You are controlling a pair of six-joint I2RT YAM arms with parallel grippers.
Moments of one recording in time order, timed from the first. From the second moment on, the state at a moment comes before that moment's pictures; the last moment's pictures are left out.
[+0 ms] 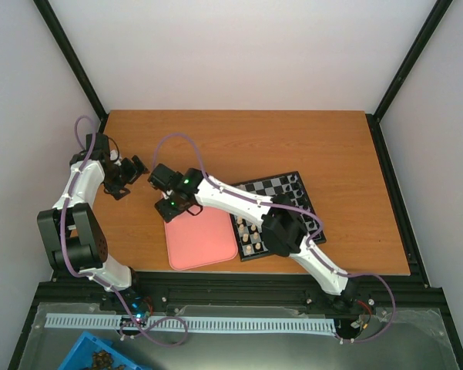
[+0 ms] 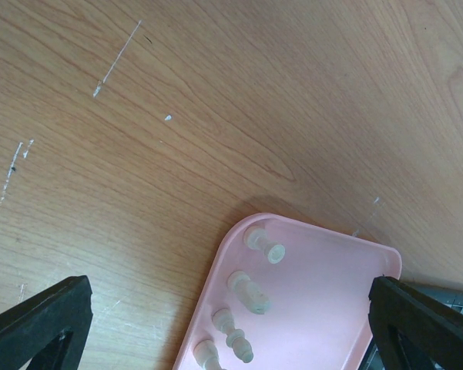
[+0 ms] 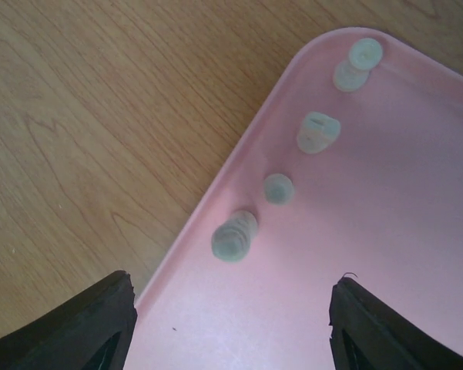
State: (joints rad) left arm 0.23 1.55 1.17 -0.83 0.35 -0.54; right arm 1.10 2.39 2.26 -0.96 -0.02 0.33
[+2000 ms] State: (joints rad) left arm 0.23 1.55 1.16 -0.83 0.35 -0.54; right arm 0.99 1.97 1.74 -1.00 0.14 0.32
